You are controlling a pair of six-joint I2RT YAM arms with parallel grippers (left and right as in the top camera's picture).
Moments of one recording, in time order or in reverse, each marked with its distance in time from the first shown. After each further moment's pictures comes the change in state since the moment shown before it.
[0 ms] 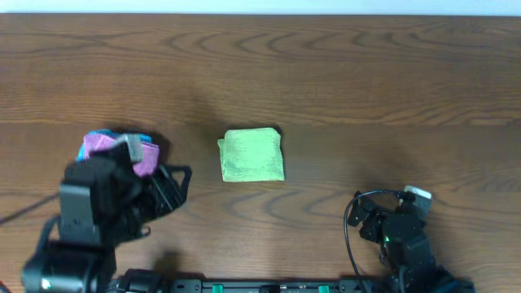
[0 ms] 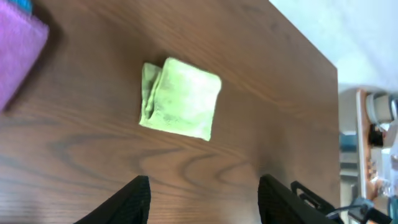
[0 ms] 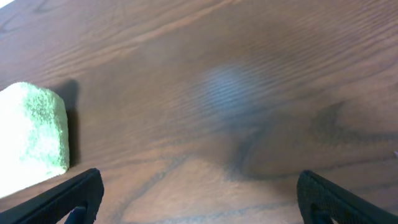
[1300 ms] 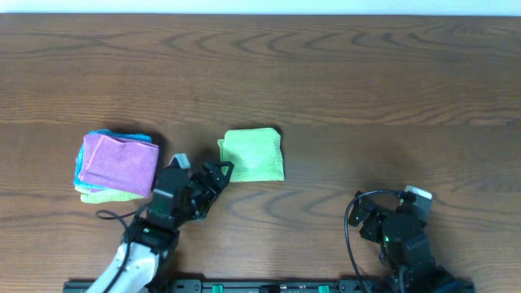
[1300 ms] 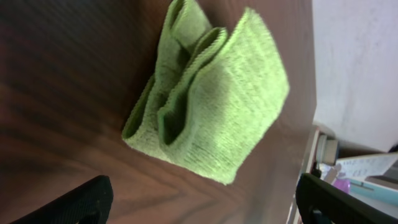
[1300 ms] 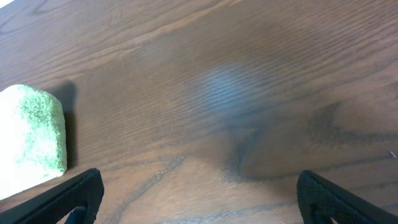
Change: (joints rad) left arm -0.214 0.342 -0.797 1.250 -0.042 -0.583; right arm 0.000 0.000 -0.002 0.000 0.007 0.002
